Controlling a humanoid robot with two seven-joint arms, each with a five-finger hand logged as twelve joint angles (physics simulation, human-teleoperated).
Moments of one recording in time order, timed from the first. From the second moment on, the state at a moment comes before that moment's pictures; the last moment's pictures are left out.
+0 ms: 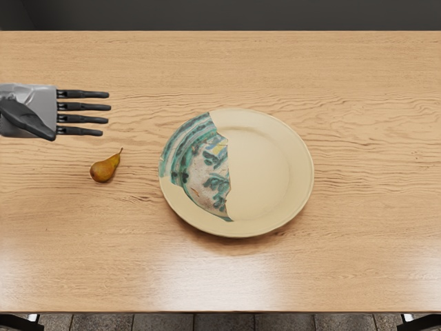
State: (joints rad) left arm -1.15 1.09 -0.26 -1.30 -0.46 -0.61 0.61; right arm -0.04 0.00 0.17 0.18 0.12 0.09 -0.02
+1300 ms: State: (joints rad) left arm -1.31 0.75 0.15 -1.65 0.51 0.59 0.61; right arm 0.01 0.00 0.16 0.18 0.11 0.09 -0.02
